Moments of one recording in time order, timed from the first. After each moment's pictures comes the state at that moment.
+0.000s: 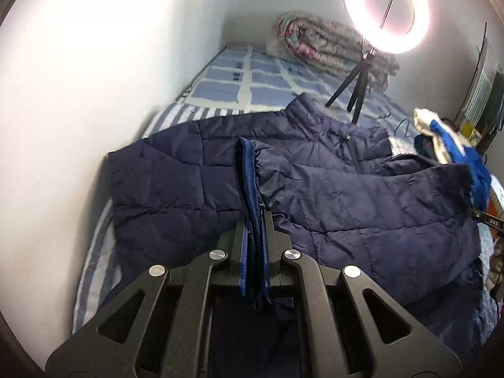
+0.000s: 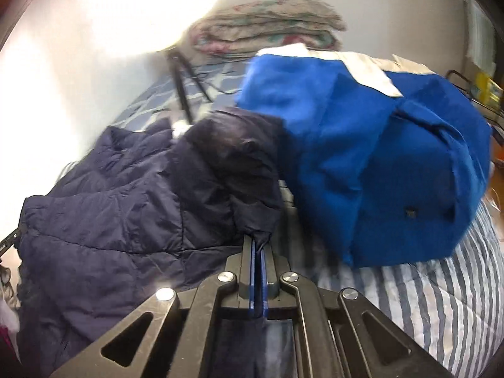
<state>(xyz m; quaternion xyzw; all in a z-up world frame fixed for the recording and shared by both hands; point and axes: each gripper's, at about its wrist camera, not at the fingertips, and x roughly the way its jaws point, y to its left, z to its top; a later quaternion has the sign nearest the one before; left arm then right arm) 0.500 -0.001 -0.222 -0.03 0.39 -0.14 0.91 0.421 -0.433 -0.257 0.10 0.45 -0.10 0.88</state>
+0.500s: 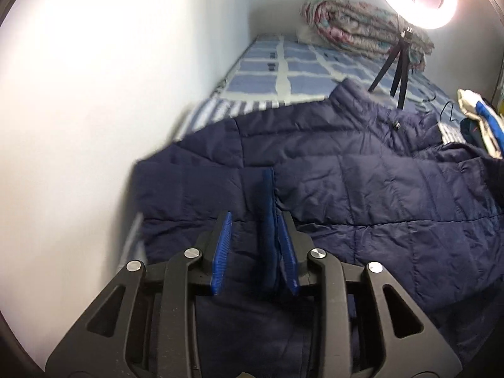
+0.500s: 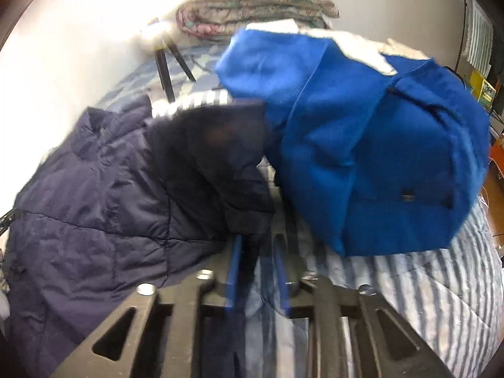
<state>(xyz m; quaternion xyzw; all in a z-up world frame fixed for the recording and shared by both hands) 0.511 0.001 -0.225 0.03 0.39 -0.05 0.92 0.407 -0.445 -0.252 0.08 0.46 -0.11 0.88</state>
